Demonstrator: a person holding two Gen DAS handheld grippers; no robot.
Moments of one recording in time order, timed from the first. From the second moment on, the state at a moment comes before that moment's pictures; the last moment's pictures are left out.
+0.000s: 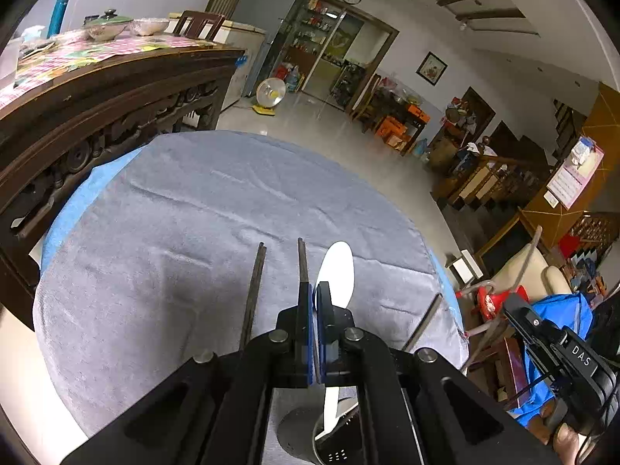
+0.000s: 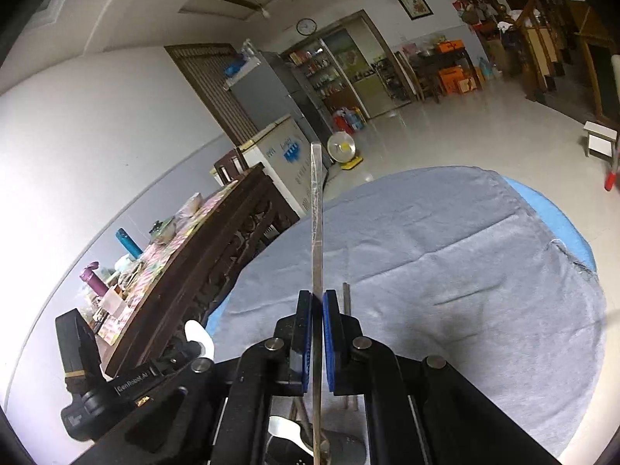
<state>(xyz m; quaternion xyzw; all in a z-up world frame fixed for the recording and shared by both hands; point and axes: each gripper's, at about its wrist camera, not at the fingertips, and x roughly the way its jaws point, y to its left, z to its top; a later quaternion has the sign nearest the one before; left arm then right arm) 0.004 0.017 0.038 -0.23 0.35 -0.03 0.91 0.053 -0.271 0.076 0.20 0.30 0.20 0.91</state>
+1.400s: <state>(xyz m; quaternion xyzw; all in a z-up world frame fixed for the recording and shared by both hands) -0.049 -0.022 -0.015 -0.19 0.38 -0.04 0.91 0.000 -0.232 0.010 0.14 0.34 0.21 0.91</state>
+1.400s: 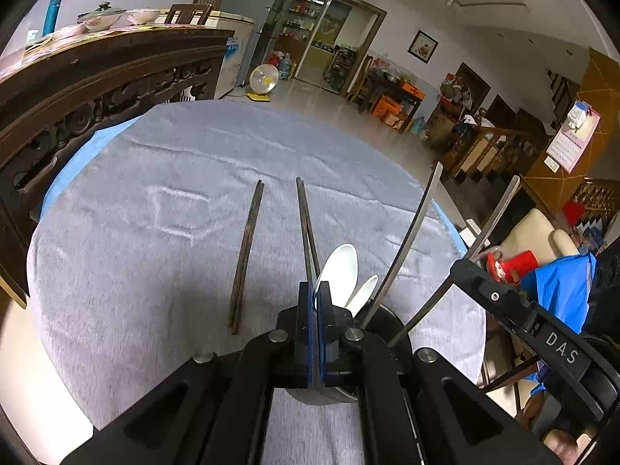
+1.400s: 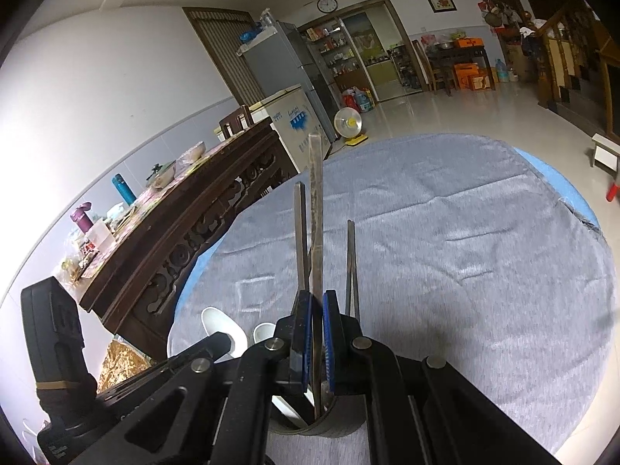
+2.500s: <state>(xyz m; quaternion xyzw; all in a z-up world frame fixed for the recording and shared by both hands) -0.074 0.043 0.033 -0.26 0.33 -0.01 0.91 -0.016 -0.277 0.031 0.19 0.33 0.21 0.90</state>
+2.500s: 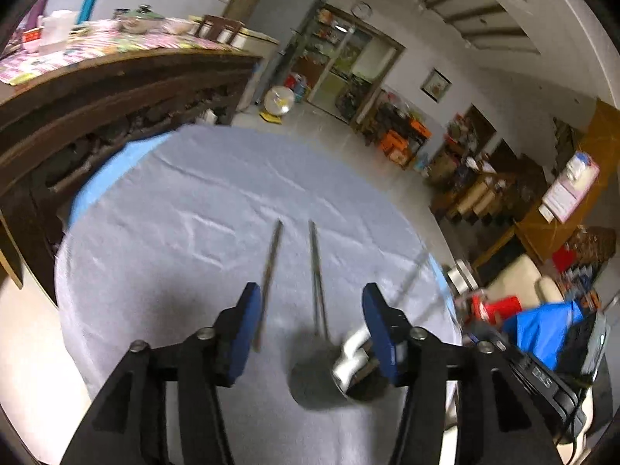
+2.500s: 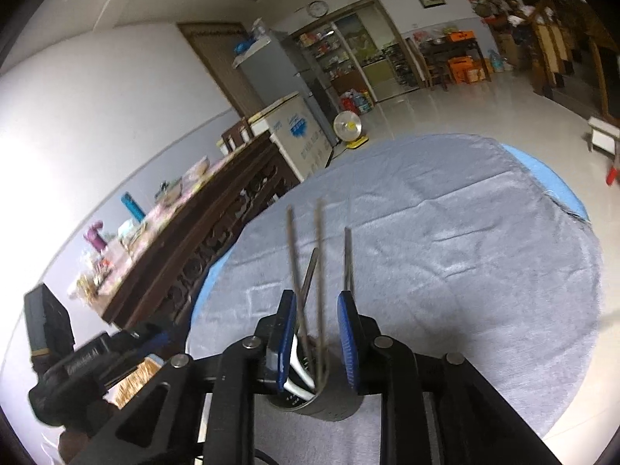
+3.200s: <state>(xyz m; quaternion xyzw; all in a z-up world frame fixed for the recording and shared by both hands) 0.133 0.034 -0.110 -0.13 0.61 0.00 0.78 0.088 -0.345 -0.069 0.22 0.49 0.14 0.83</state>
